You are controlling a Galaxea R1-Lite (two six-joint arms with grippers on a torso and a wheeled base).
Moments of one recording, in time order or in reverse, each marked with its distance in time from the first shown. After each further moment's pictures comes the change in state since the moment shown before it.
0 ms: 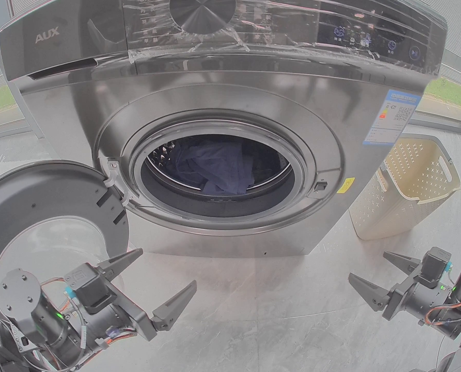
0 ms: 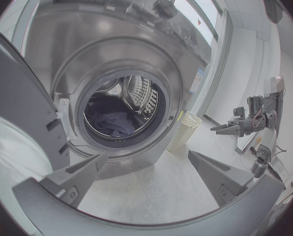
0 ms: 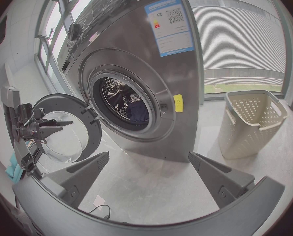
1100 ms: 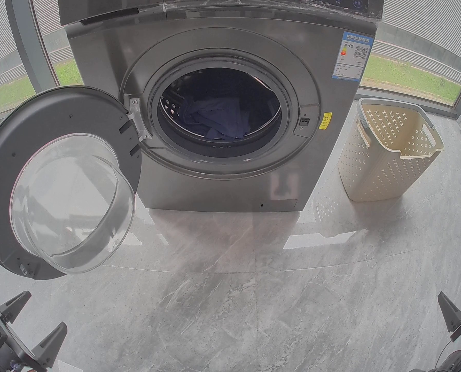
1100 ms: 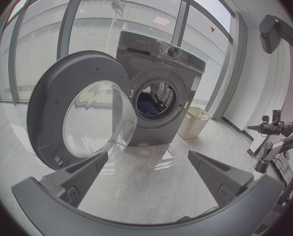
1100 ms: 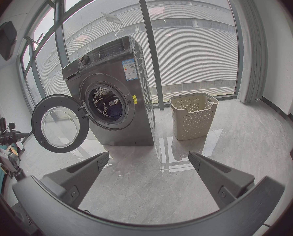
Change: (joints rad) left arm 0.462 -1.193 0.011 1.190 -0.198 -0.026; right arm -0.417 -1.039 0.000 0.934 0.074 -0.042
